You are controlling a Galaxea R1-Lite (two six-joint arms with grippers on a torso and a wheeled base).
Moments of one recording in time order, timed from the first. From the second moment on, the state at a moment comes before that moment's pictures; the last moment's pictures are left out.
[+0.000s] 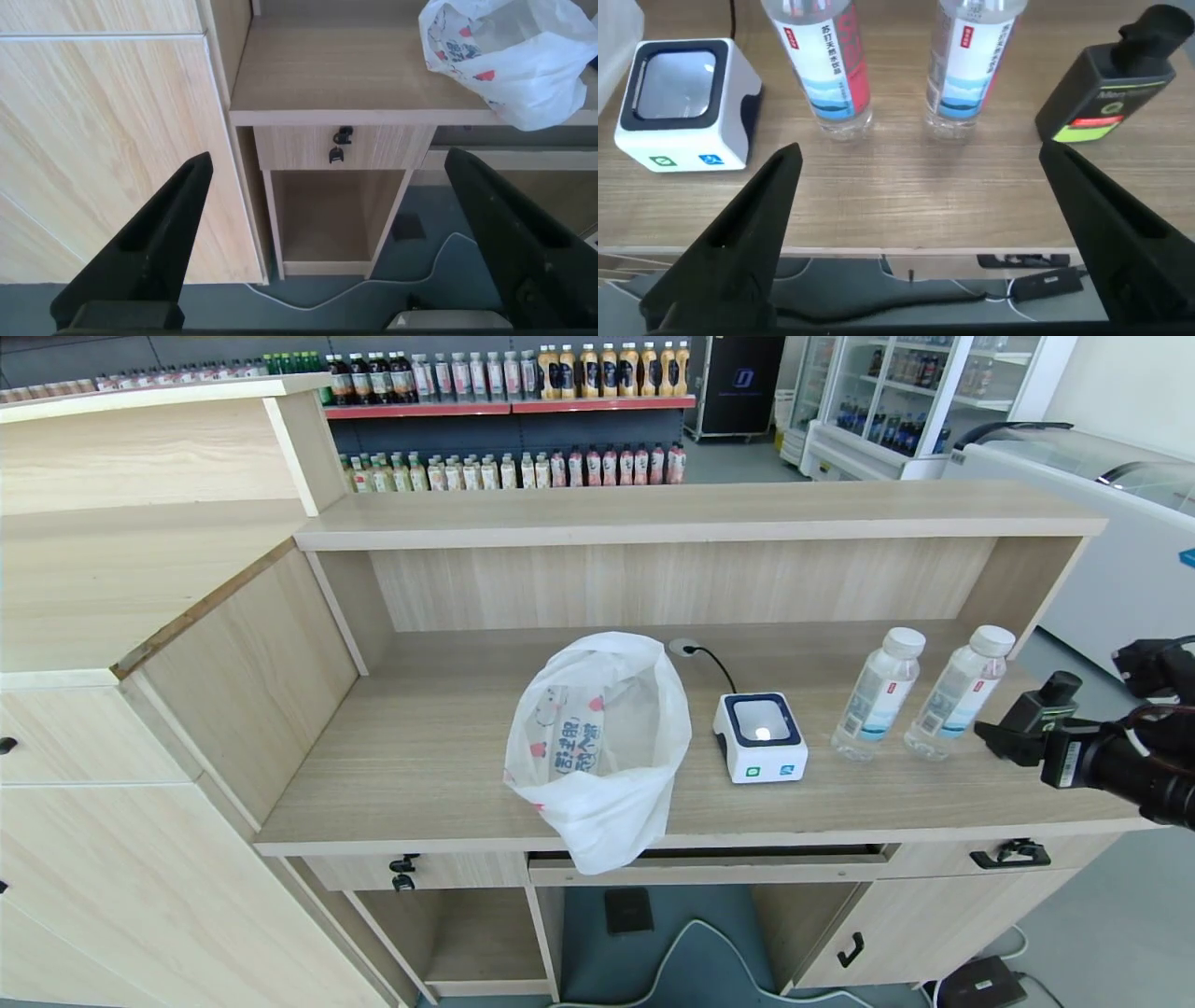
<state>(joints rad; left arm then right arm) 0.00 0.00 0.00 0.00 0.00 0.00 -0.27 1.69 -0.56 -0.88 0.31 -0.15</state>
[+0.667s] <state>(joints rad) 0.00 0.00 0.00 0.00 0.00 0.00 -0.12 1.96 -0.73 -1.04 0.27 -0.26</state>
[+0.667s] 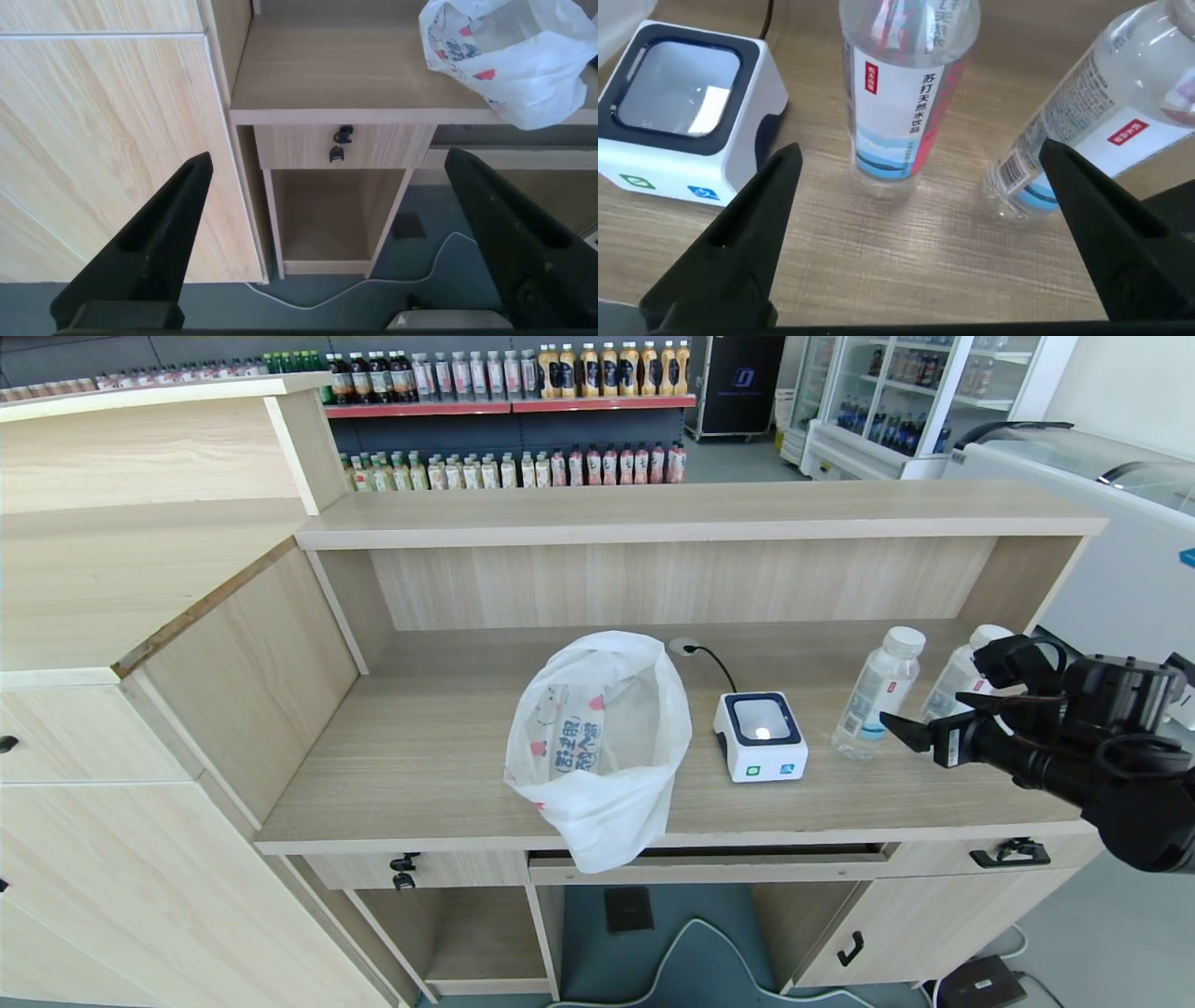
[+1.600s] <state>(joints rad) 0.00 0.00 0.00 0.00 0.00 0.00 -0.07 2.11 -0.88 -1.04 0.26 -0.25</state>
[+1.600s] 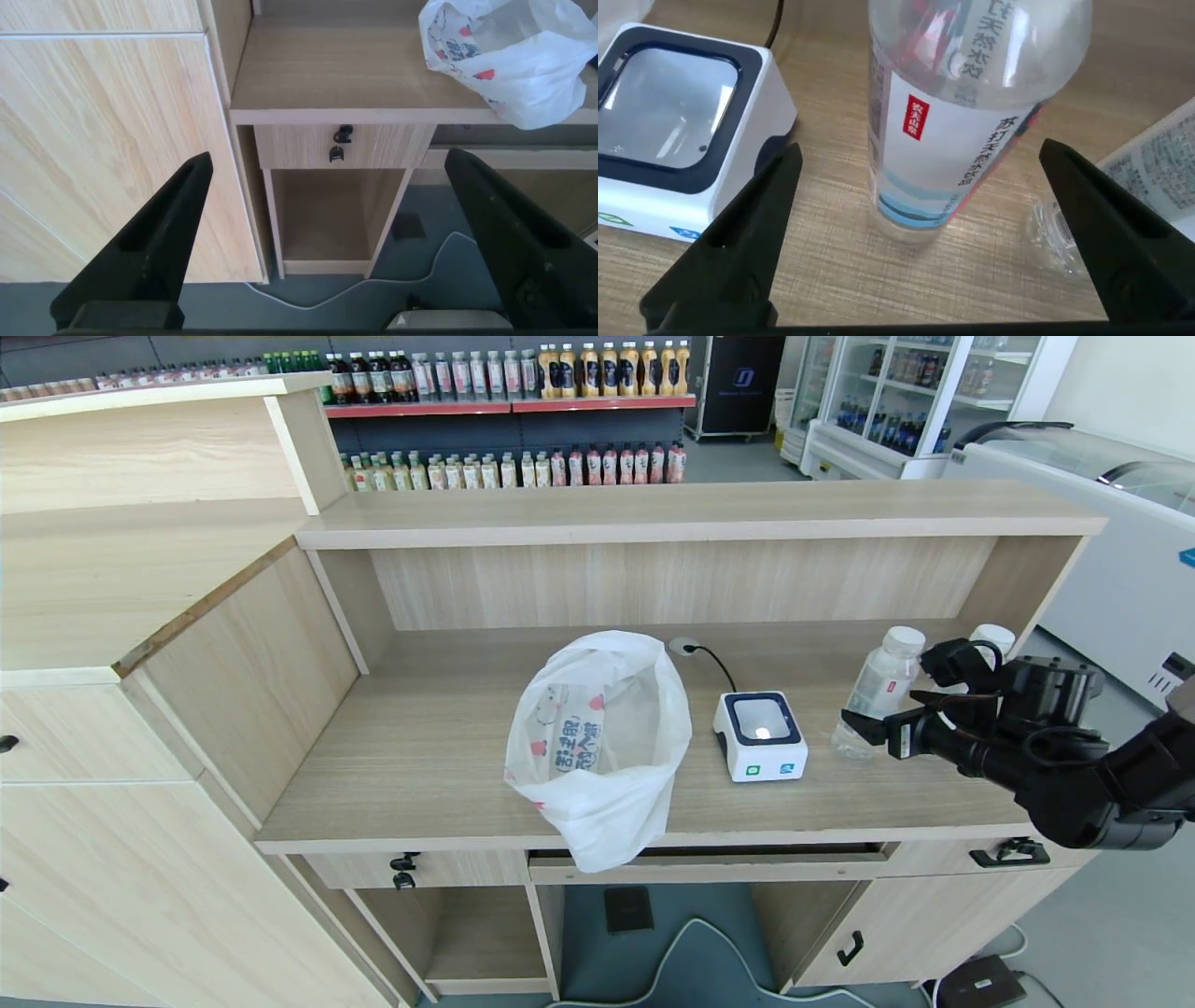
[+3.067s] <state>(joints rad) 0.00 0.00 0.00 0.00 0.00 0.00 -0.03 2.26 -1.11 -1.04 0.36 -0.24</state>
